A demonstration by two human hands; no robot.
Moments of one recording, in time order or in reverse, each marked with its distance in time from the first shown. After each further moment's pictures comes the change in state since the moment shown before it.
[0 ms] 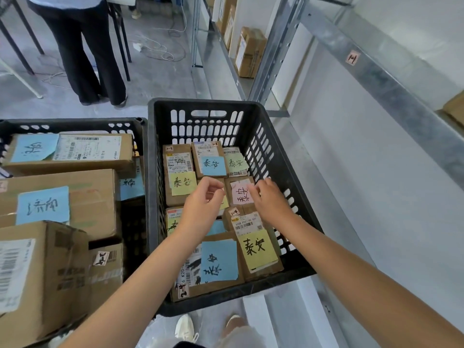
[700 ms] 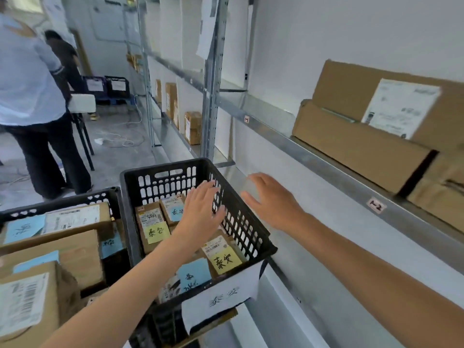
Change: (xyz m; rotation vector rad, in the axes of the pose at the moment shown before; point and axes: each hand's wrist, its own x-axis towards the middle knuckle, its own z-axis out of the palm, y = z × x) left_hand -0.060 0.090 0.025 0.723 -0.111 0.659; right_hand -0.157 -0.024 -0.160 -0.211 0.426 -0.140
